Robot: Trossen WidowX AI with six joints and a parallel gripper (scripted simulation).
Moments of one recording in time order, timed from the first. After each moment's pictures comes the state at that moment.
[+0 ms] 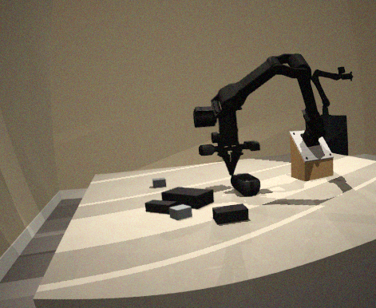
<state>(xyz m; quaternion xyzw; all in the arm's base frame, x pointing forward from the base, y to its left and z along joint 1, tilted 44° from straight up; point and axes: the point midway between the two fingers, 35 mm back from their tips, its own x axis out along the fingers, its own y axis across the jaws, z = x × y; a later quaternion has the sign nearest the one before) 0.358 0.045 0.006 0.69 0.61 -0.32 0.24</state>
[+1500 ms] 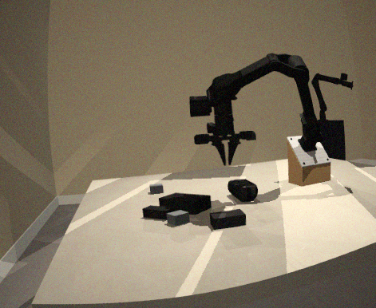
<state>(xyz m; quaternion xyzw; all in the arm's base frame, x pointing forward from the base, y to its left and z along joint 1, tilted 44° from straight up) 0.357 0.010 0.042 0.69 0.61 -0.31 0.24</state>
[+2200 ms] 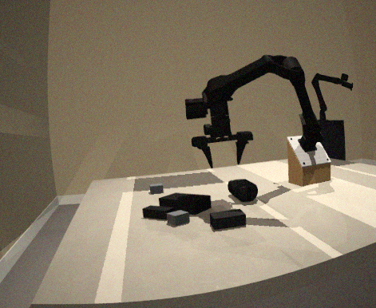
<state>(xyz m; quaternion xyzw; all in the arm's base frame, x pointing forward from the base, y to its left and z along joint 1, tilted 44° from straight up) 0.362 0.008 0.035 0.67 0.62 -0.32 0.24</state>
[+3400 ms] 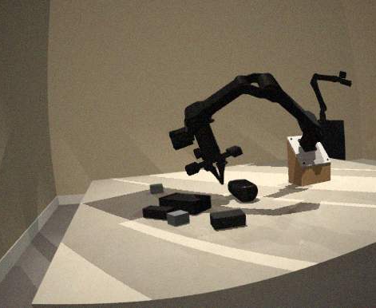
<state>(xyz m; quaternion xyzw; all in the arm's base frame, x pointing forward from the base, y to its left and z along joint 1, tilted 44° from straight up) 0.371 0.020 -0.043 0.59 0.70 -0.34 0.20</state>
